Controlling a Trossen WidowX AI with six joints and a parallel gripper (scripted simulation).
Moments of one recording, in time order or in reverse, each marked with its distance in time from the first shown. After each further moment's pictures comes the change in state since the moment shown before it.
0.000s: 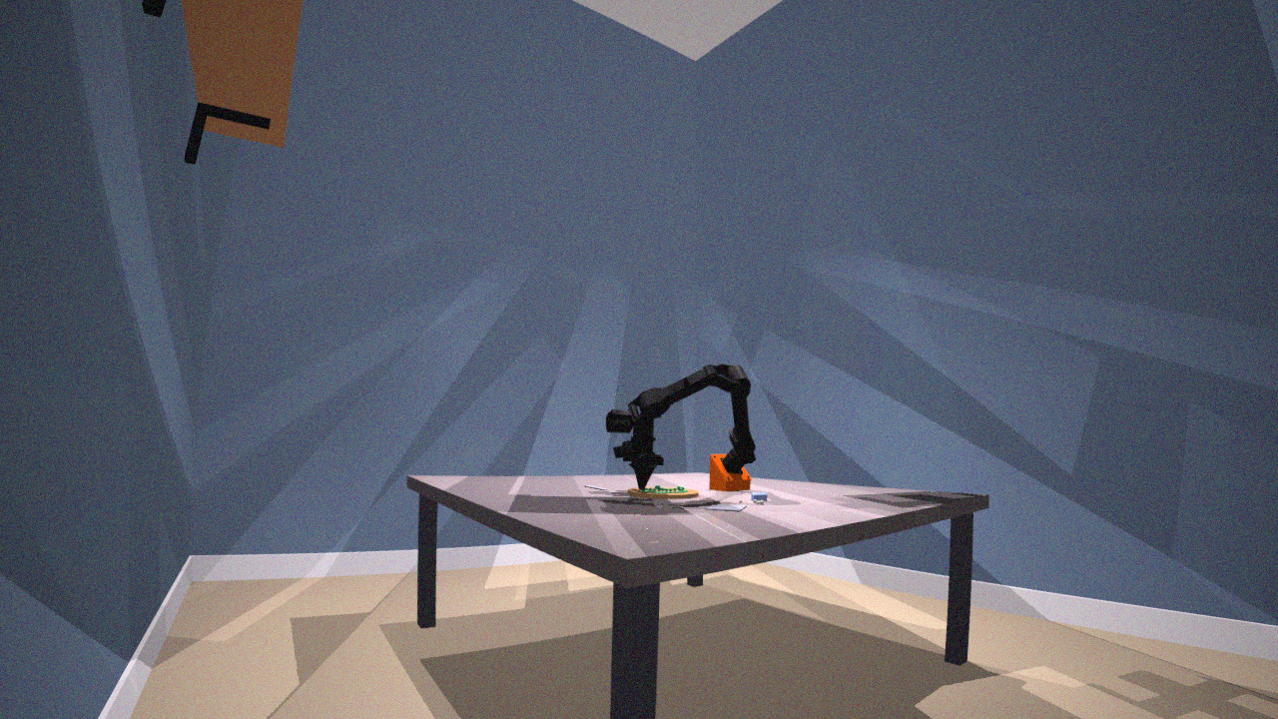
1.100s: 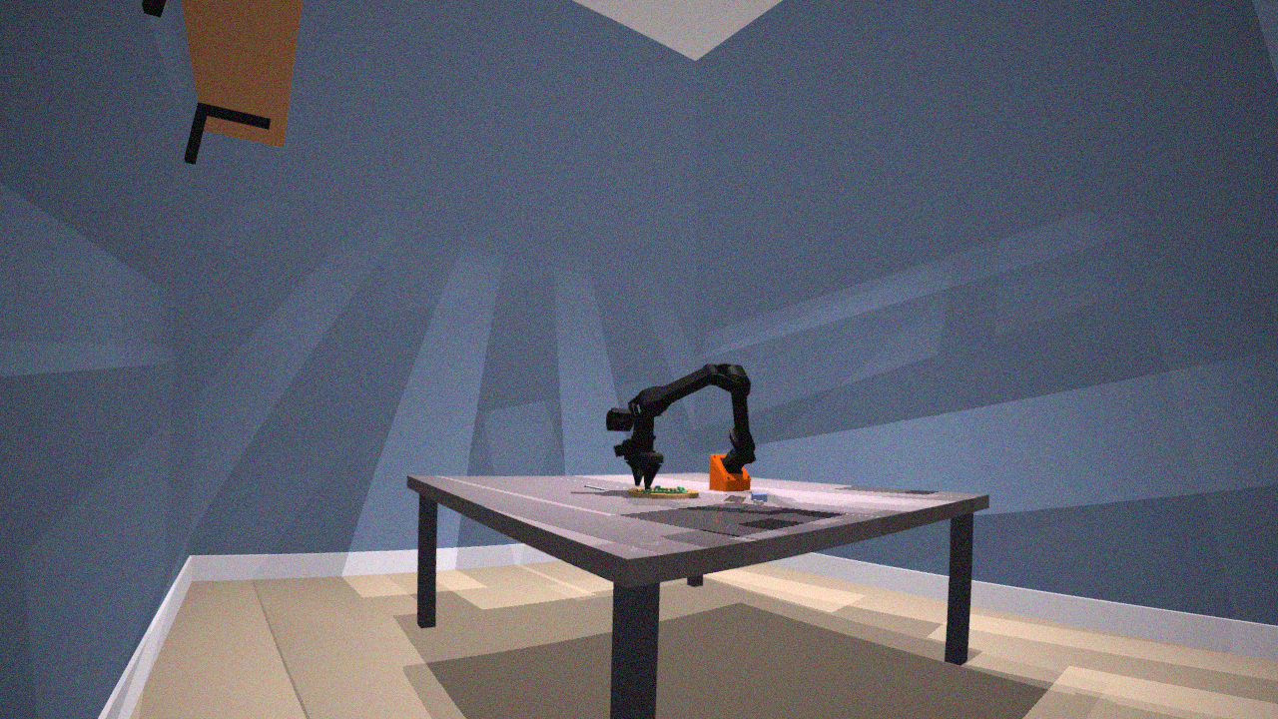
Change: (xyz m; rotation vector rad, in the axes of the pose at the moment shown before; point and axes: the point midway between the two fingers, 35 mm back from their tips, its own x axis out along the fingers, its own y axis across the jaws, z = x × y) arm -0.005 0.000 -0.001 0.013 0.004 0.002
